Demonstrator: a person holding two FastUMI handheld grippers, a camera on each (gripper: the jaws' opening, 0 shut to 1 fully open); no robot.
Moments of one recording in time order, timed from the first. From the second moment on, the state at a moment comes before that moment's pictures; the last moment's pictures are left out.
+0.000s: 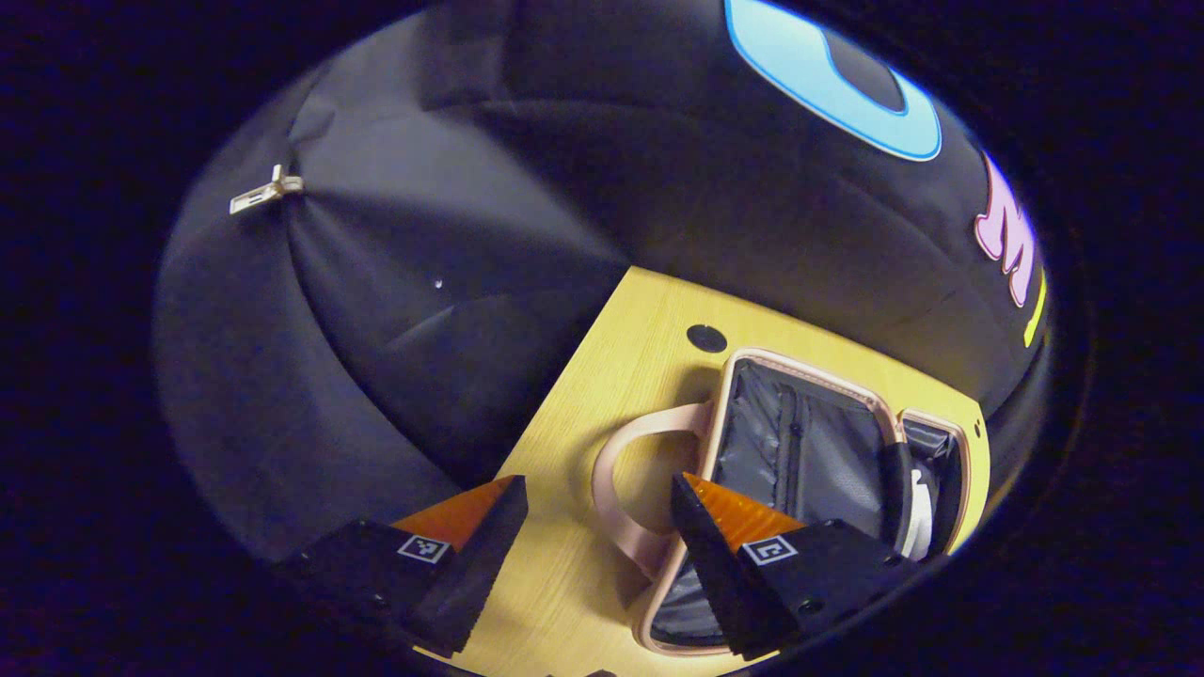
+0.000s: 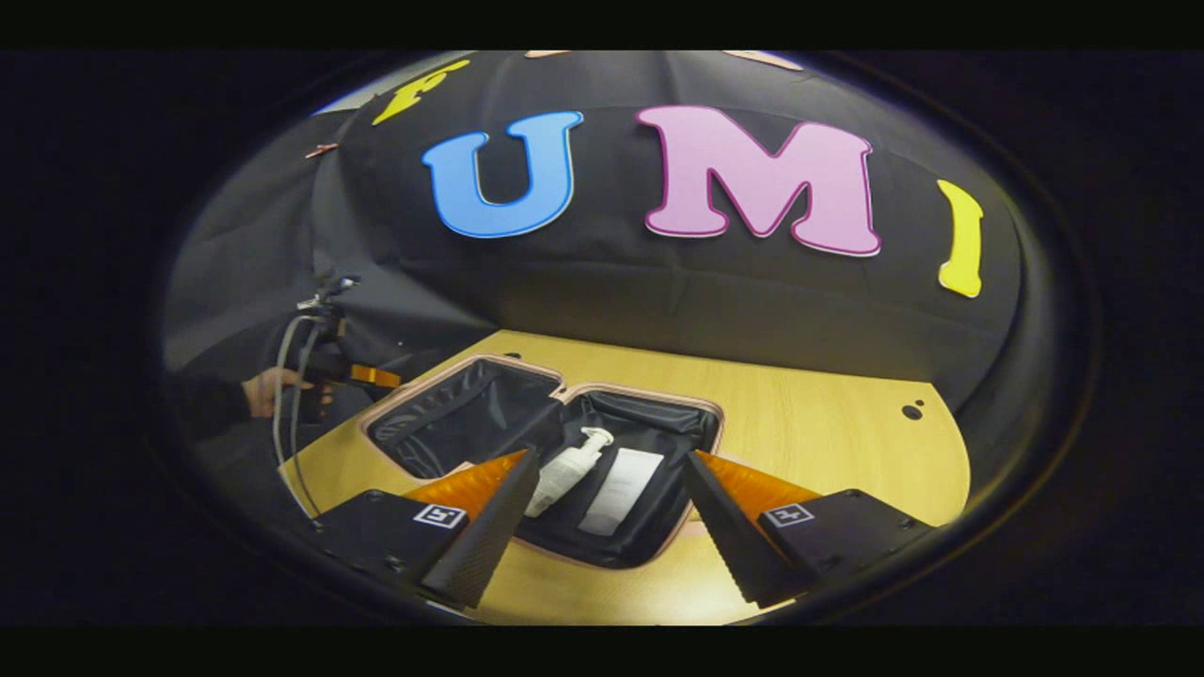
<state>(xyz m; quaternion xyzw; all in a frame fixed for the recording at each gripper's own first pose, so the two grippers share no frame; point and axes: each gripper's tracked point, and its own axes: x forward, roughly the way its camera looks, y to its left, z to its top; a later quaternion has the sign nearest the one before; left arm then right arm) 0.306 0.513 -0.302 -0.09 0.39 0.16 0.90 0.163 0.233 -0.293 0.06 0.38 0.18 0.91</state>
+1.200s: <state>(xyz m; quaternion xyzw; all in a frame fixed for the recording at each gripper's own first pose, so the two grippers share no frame) 0.341 0.512 -0.327 -0.06 0.46 0.11 0.88 0.126 0.210 -0.295 0.09 0.43 0.17 0.88</state>
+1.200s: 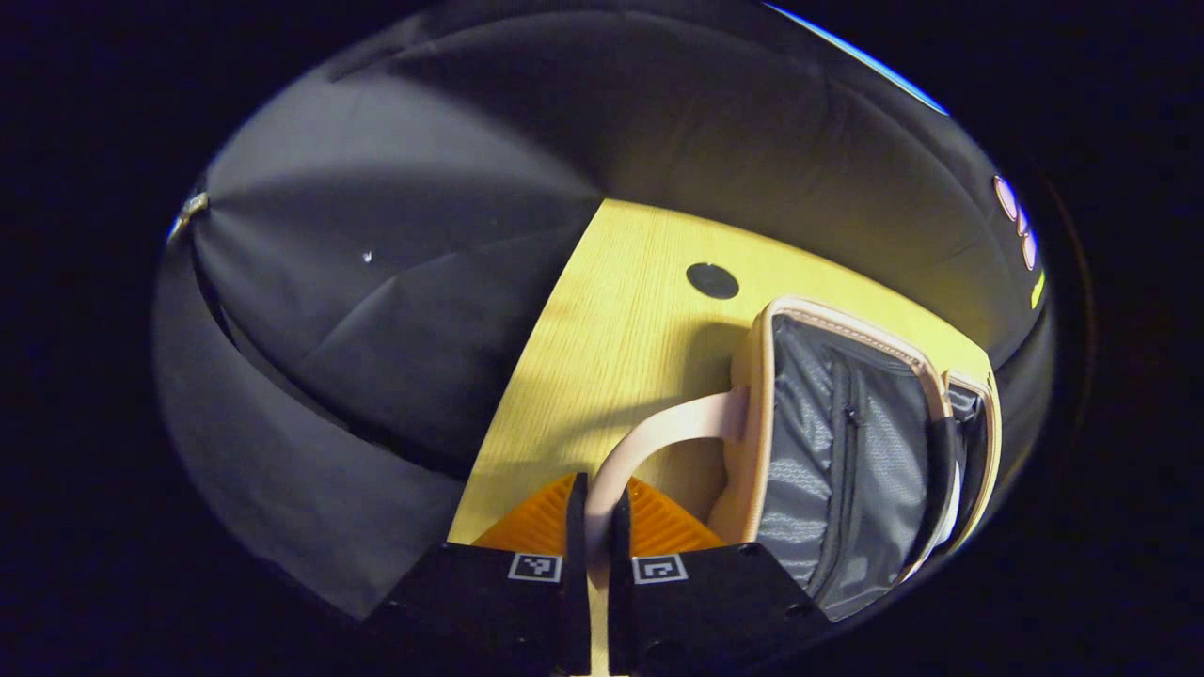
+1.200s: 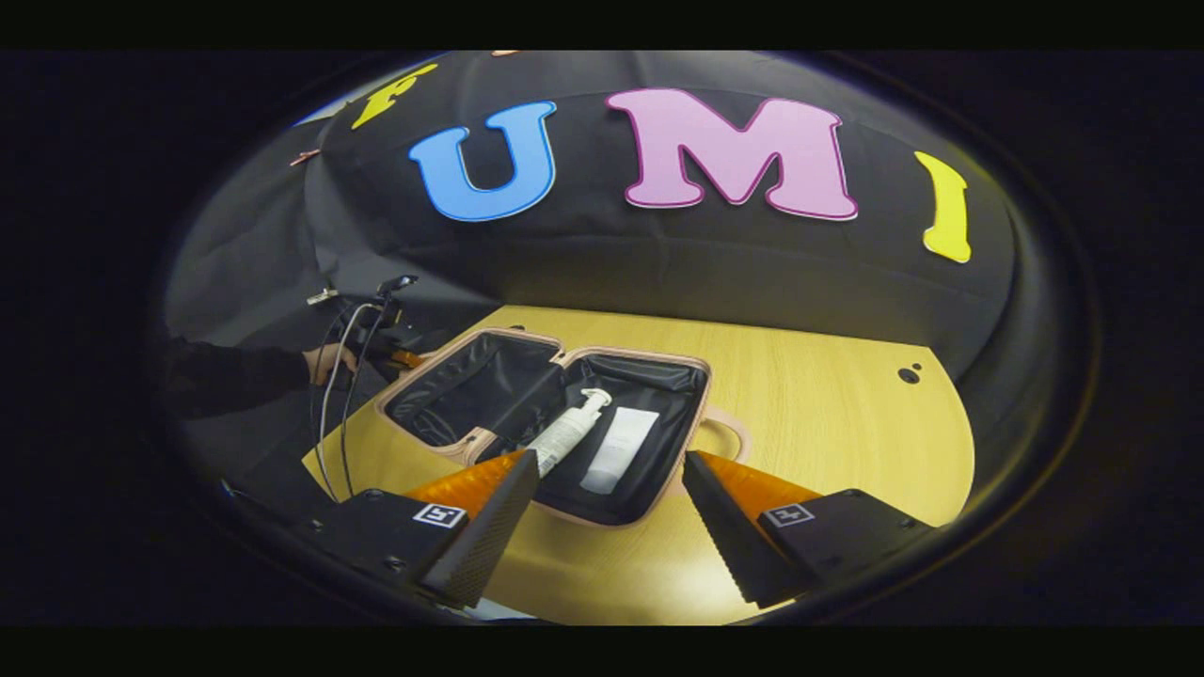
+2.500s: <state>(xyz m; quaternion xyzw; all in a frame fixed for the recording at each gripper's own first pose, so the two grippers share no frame) 0.301 0.029 -0.131 0.01 0.25 -0.13 0.96 0.138 0.047 -0.261 0.07 0.38 0.09 0.92</state>
